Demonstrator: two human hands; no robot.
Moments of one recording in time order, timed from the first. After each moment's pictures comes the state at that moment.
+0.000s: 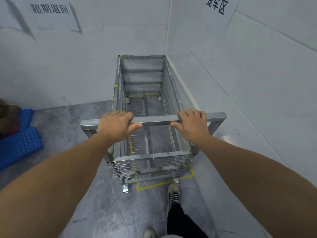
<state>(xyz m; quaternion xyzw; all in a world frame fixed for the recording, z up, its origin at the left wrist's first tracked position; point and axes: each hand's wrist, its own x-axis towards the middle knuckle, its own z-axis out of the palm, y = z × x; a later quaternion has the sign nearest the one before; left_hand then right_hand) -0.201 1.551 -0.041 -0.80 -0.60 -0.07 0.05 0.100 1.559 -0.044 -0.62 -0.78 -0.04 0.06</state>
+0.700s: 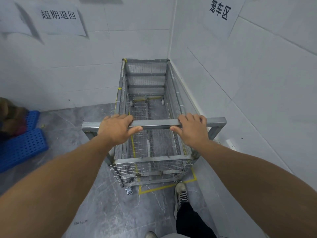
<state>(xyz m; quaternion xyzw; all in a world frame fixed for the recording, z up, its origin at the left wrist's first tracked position) -0.211 1.547 -0.039 -0.80 -0.59 -0.07 0.04 0.090 1.557 -0.049 -0.61 -0.79 -0.04 0.07</state>
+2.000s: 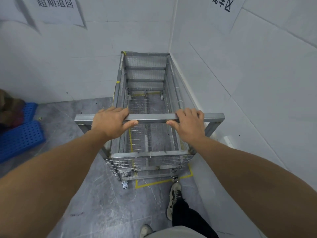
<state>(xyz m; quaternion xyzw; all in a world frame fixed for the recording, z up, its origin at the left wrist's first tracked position) -0.209 1.547 -0.044 -0.80 -0.58 -0.09 0.08 0.092 1.556 -0.049 -0.61 -0.78 -0.03 0.13</state>
